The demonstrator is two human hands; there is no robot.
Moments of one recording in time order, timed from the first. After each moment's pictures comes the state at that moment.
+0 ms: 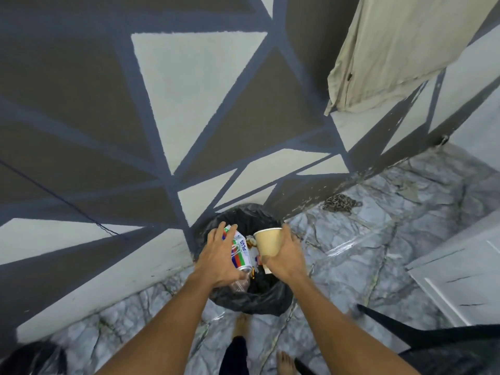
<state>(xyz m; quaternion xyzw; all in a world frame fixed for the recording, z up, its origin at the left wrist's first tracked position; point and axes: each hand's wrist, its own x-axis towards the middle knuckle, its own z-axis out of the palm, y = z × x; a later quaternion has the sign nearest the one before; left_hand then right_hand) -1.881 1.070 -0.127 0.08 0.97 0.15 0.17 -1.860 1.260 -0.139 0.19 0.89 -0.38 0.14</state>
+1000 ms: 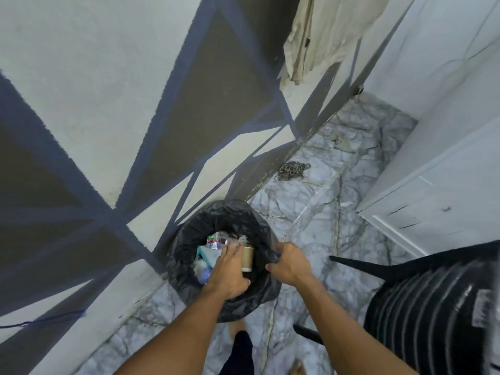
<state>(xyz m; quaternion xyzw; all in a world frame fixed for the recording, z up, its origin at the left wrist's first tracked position) -1.954 1.088 -0.203 0.24 0.90 0.17 0.33 -1.890 1.249 -0.159 0.34 0.85 -0.34 0.24</state>
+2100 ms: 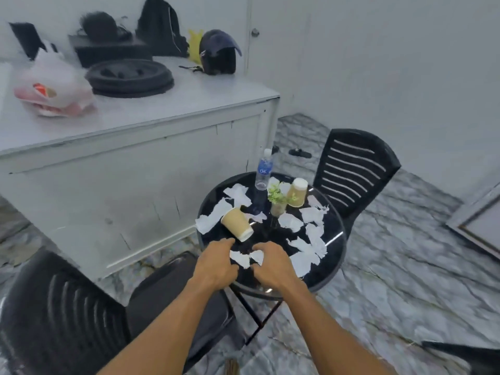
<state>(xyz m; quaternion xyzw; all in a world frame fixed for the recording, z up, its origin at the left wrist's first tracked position) -1.324 1.493 -0.059 0.78 0.55 0.09 0.27 -1.163 1.444 -0.049 0.74 0.59 -0.28 -0.16</state>
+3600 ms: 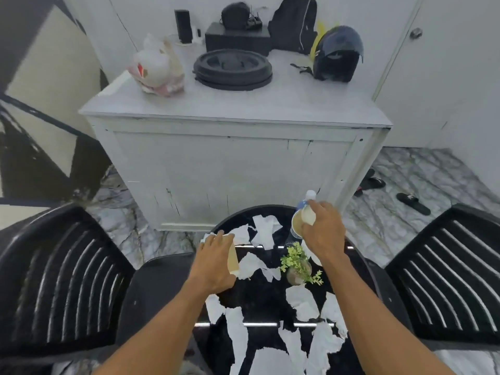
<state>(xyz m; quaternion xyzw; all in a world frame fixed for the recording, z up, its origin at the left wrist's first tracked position) -1.200 1.631 -0.091 0.65 0.74 0.06 0.13 -0.965 1.757 -0.026 0.64 0.72 -0.17 -0.22</state>
